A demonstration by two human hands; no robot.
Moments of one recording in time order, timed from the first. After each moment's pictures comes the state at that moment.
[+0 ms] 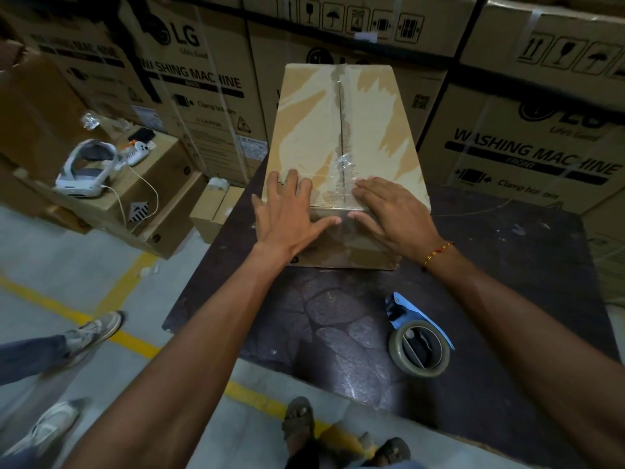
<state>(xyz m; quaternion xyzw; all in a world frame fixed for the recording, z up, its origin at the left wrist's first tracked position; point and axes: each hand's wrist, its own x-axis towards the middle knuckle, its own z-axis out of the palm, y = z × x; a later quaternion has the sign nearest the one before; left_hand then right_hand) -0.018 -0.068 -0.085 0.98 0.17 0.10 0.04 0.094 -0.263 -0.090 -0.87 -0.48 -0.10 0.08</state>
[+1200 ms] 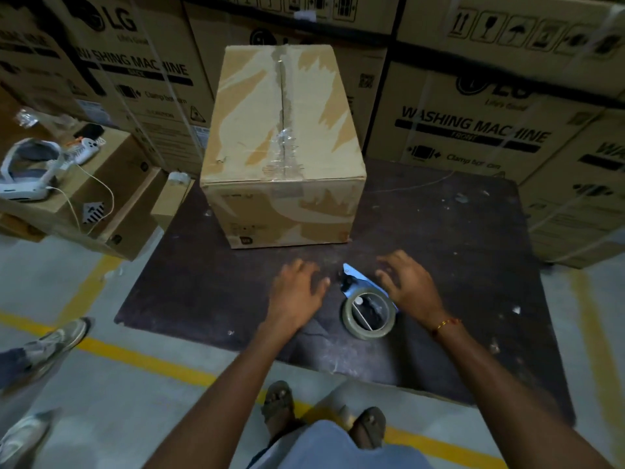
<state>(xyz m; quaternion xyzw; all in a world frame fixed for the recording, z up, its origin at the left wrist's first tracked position) -0.091 -0.211 -0.175 0.95 0.16 -0.02 0.27 0.012 -0.433 -0.183 -0.93 -0.25 0.05 0.26</state>
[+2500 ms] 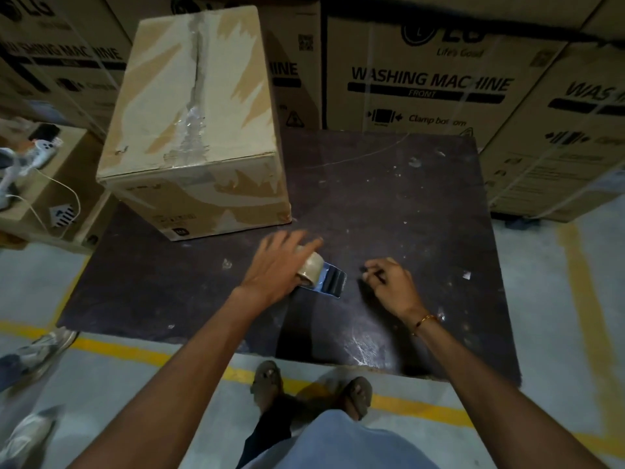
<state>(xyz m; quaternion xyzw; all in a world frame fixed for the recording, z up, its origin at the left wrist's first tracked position) -0.031 -0.284 -0.183 0.99 -0.09 -0.05 0.03 0.020 -0.535 -0.236 -0.89 -0.09 0.16 0.41</state>
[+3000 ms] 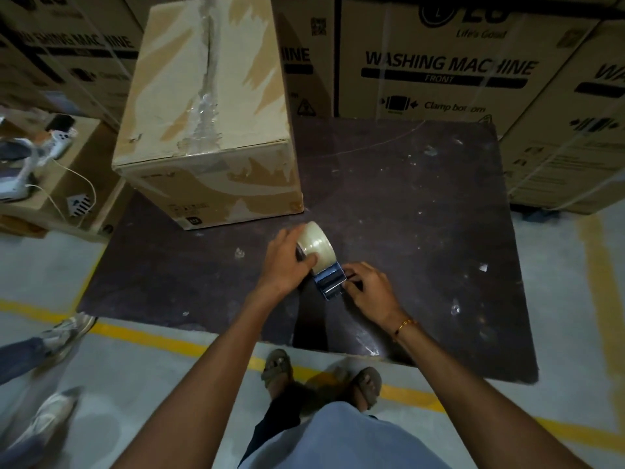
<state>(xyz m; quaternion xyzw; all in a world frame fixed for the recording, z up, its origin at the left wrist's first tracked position) -0.043 -0.288 -0.196 0.91 0.18 -0.05 0.38 -0.019 -0.491 -0.245 -0.86 -0.19 0.19 0.44</state>
